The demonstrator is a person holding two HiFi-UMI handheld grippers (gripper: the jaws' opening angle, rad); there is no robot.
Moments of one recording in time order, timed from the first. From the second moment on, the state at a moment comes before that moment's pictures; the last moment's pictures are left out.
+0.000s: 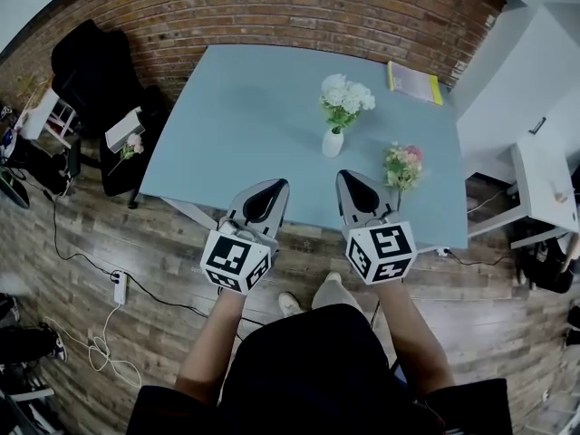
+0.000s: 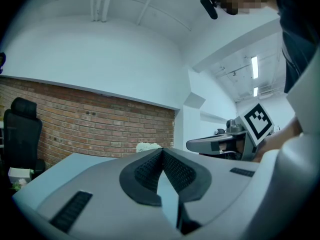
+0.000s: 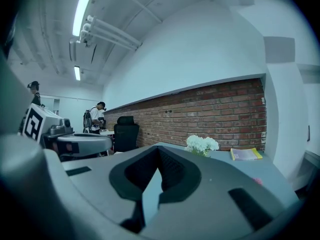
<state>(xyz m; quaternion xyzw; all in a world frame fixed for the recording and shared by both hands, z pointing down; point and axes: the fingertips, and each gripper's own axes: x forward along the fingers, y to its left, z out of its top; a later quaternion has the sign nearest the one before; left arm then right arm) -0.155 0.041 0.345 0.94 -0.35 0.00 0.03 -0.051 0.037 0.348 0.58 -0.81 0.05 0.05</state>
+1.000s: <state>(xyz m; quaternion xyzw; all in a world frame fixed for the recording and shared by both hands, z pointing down) -0.109 0.062 0.330 0.94 -0.35 0.01 0.03 -0.021 0.061 0.336 0.55 -0.83 0.05 0.05</state>
